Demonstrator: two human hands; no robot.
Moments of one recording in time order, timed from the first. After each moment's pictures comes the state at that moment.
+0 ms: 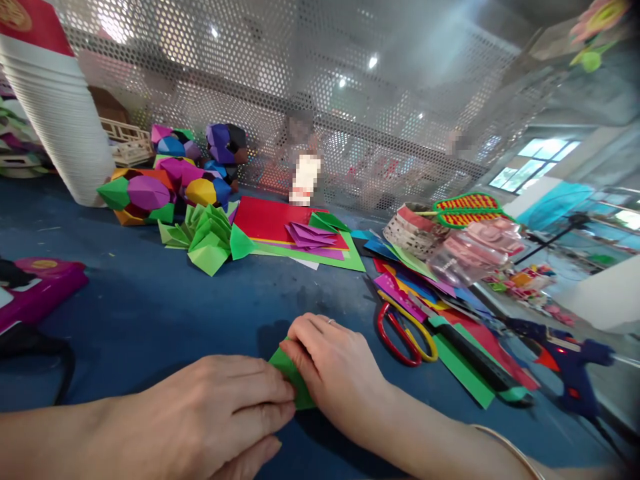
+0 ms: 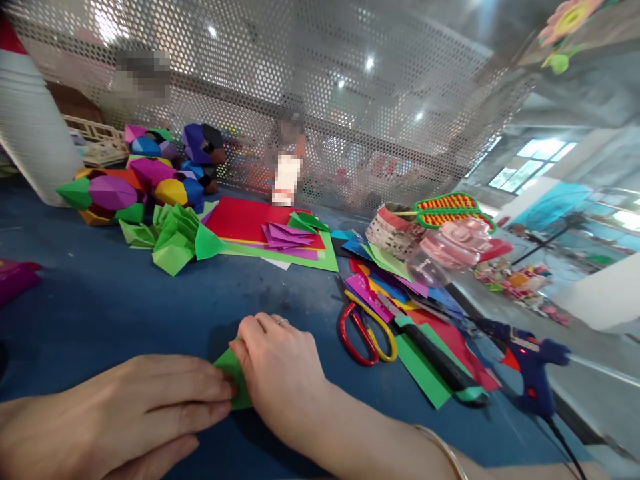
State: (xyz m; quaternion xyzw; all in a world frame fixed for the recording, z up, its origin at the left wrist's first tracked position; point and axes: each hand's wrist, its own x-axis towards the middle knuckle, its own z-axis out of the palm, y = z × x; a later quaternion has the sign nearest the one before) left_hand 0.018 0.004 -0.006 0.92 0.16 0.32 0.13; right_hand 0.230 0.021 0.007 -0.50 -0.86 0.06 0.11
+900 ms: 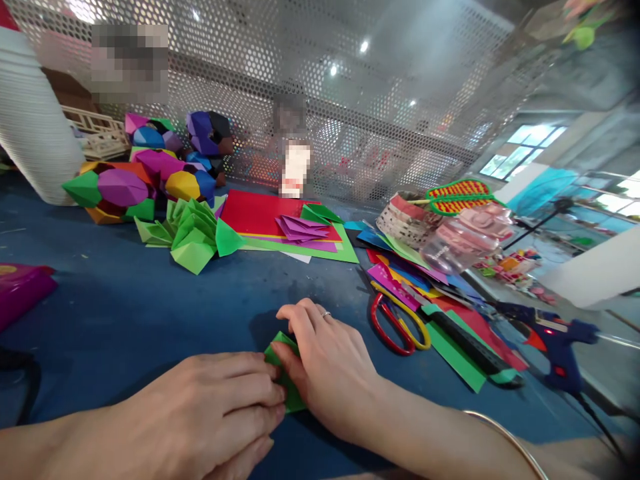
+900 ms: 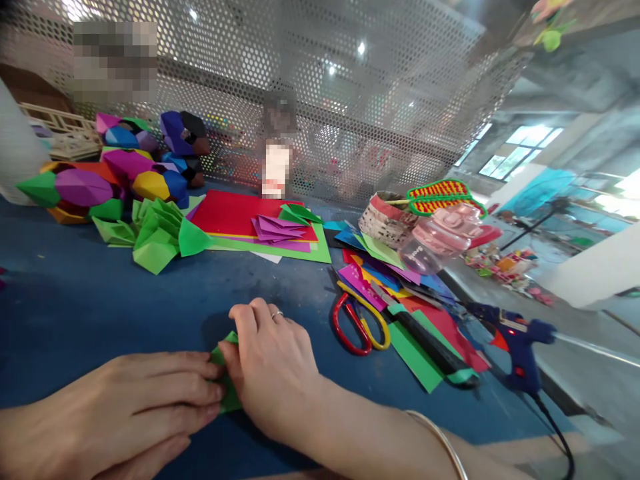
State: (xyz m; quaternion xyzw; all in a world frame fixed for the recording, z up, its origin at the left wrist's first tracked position) left_hand 0.024 0.007 -0.004 0.93 0.17 0.29 0.12; right_hand 0.234 0.018 -0.004 -0.50 -0.85 0.02 0.15
